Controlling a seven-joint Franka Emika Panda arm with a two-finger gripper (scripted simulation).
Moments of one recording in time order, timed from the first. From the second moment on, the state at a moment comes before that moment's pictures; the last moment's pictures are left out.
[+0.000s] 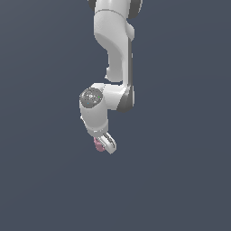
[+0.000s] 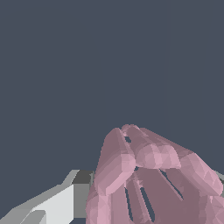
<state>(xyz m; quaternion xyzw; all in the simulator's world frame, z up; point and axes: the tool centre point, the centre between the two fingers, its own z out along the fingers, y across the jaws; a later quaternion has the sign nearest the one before) 0.042 -0.072 0.083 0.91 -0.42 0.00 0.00</state>
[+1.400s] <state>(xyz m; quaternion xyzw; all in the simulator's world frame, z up) 0.081 -0.139 0.328 0.91 -0.42 0.00 0.00</state>
